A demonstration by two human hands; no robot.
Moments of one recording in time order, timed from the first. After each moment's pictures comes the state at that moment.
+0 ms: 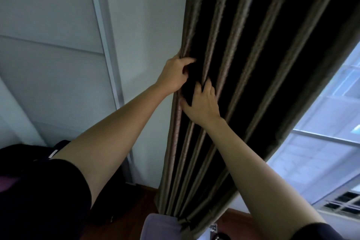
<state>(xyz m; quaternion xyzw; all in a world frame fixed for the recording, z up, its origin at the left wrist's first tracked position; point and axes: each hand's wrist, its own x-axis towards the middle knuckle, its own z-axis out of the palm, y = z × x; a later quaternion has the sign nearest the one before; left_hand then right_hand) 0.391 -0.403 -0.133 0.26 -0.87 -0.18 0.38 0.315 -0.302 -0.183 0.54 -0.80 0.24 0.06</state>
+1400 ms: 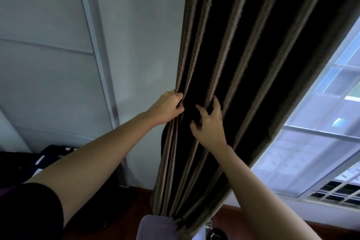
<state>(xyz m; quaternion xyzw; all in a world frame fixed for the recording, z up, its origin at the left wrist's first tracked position) 0.418 -0.378 -0.195 0.20 -0.93 -0.16 0.26 0.298 -0.259 -0.251 0.52 -0.78 0.33 0.09</state>
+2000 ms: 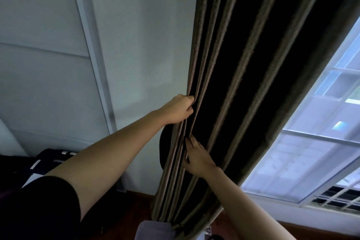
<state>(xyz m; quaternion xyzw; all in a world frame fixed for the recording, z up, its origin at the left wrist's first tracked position) 0.374 -0.378 -0.192 0.18 -0.95 -0.18 0.17 0.295 -0.252 -0.321 0.61 -0.77 0.12 -0.11</state>
